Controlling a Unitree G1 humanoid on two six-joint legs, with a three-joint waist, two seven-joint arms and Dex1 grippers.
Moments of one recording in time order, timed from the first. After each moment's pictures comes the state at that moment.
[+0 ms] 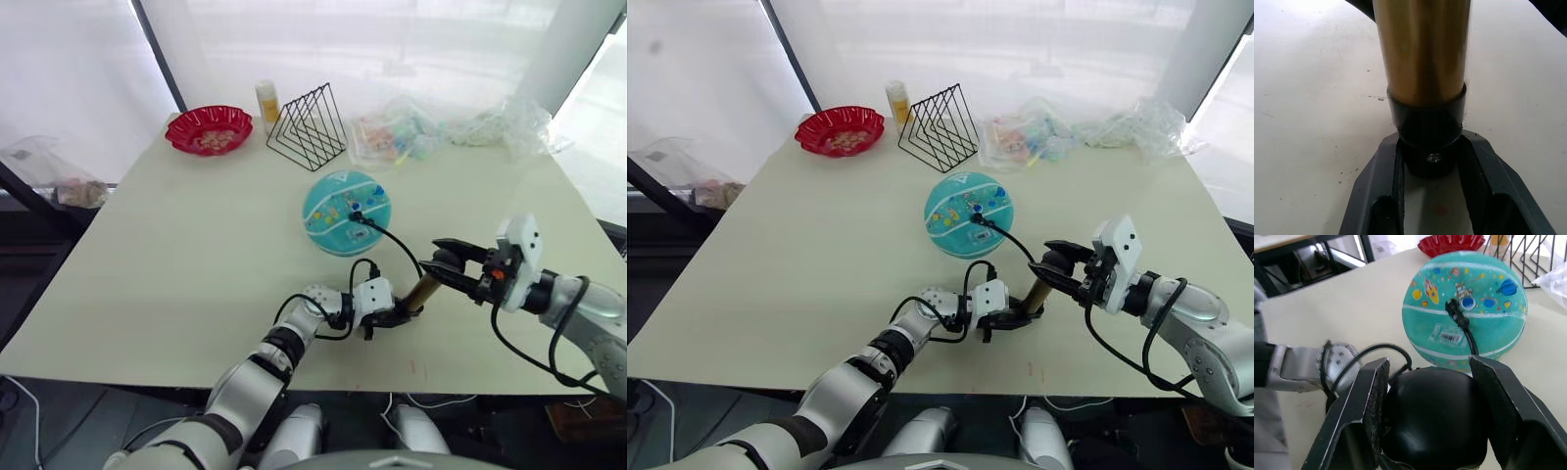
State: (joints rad) left arm -0.66 0.02 -0.36 1.09 0.16 -0.51 -0.96; right arm -0.20 -0.88 -0.19 -0.45 0.92 0.70 0.71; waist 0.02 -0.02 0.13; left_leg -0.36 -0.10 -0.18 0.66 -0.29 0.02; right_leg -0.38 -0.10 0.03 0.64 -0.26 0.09
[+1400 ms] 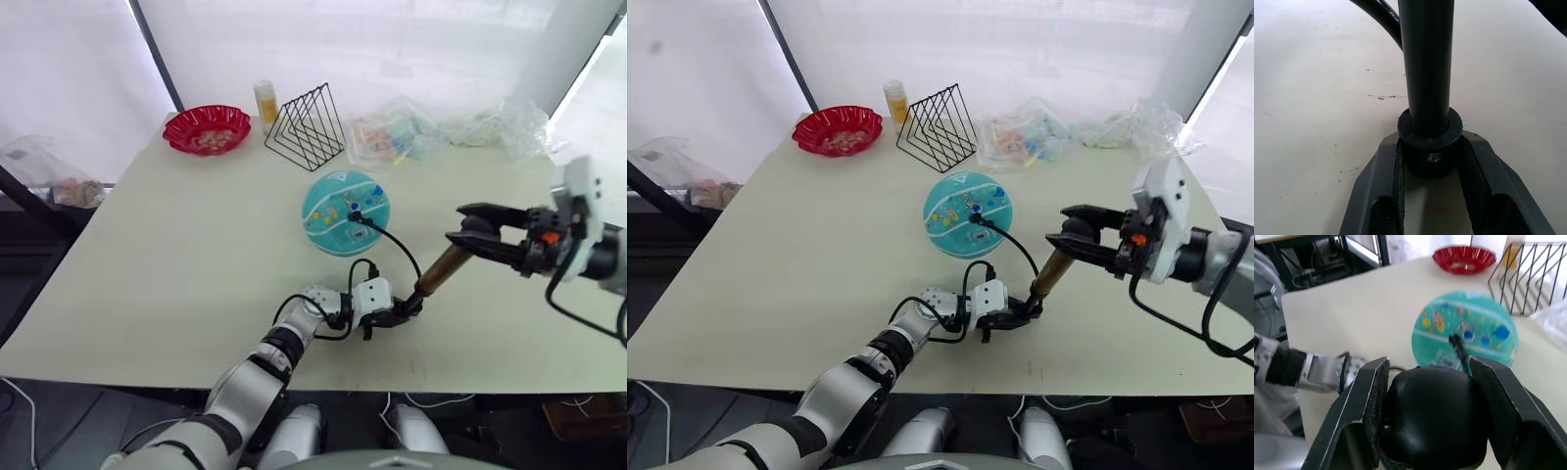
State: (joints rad) left arm -0.65 0.02 -0.37 1.11 0.17 -0.51 -0.96; right arm -0.14 -0.94 -0.20 -0.51 0.93 0.71 0.73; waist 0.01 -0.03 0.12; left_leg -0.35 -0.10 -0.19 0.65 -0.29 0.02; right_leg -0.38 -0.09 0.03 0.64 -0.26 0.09
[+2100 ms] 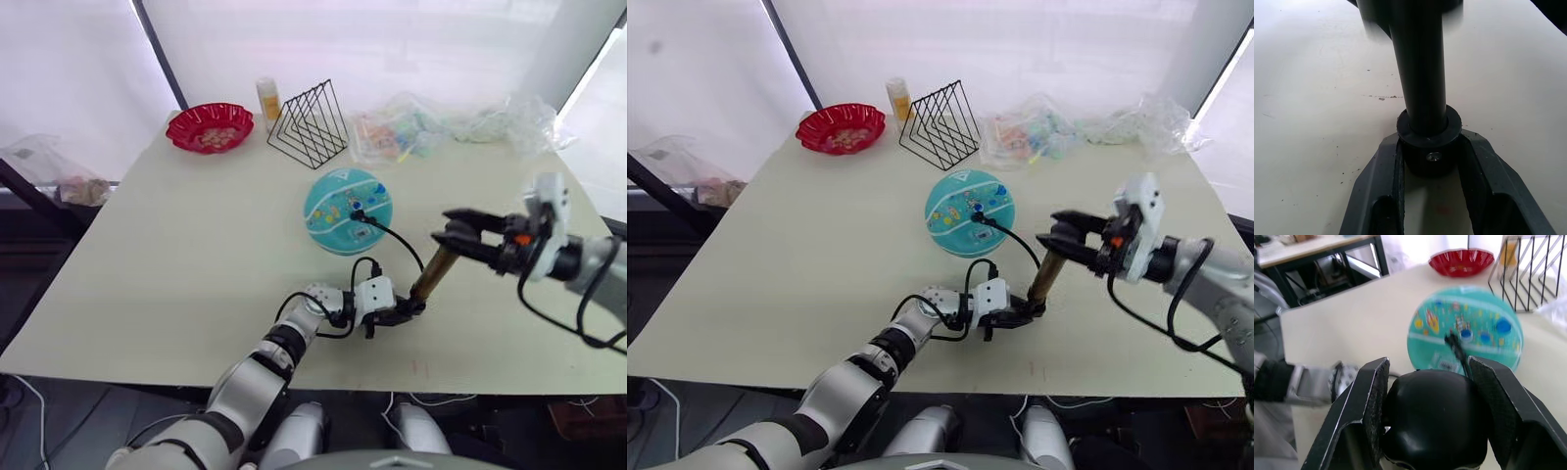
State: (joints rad) left arm -0.66 0.01 -0.36 1.11 0.17 -0.52 -0.97; right arm -0.29 -0.88 -0.22 -0.43 0.99 0.75 0.73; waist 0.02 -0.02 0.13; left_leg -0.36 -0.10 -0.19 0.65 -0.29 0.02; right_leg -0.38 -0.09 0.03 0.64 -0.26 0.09
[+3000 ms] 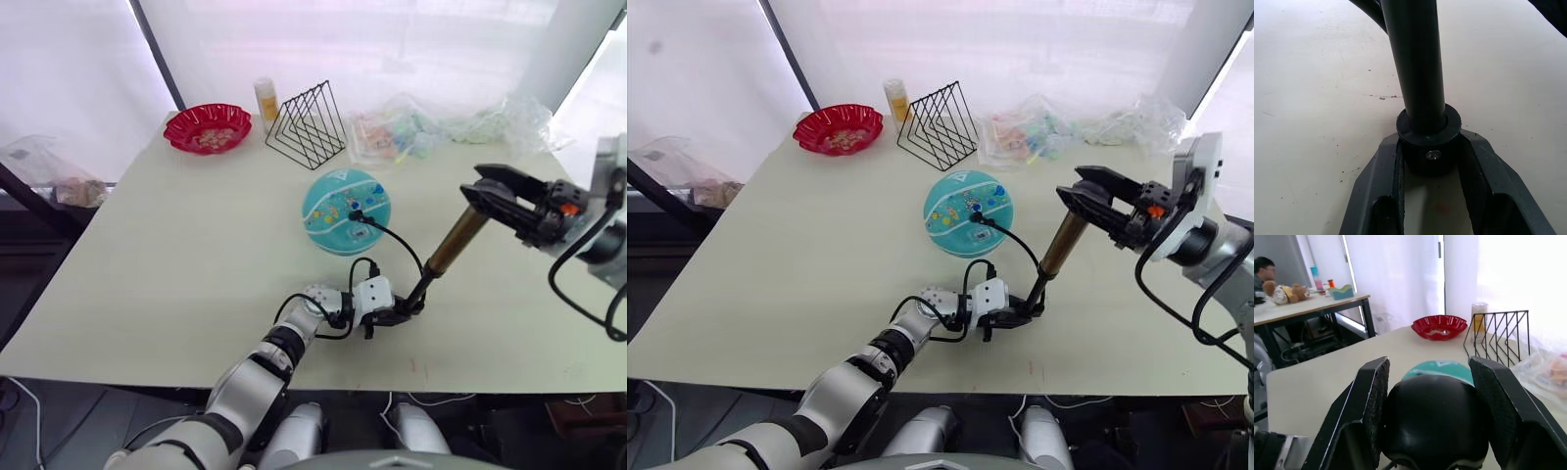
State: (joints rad) left arm -0.65 0.02 -0.36 1.11 0.16 -0.52 -0.96; right arm -0.19 -0.74 -0.33 -0.49 0.99 0.63 0.65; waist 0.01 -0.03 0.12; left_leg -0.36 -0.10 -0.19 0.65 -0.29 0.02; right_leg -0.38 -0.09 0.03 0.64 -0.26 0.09
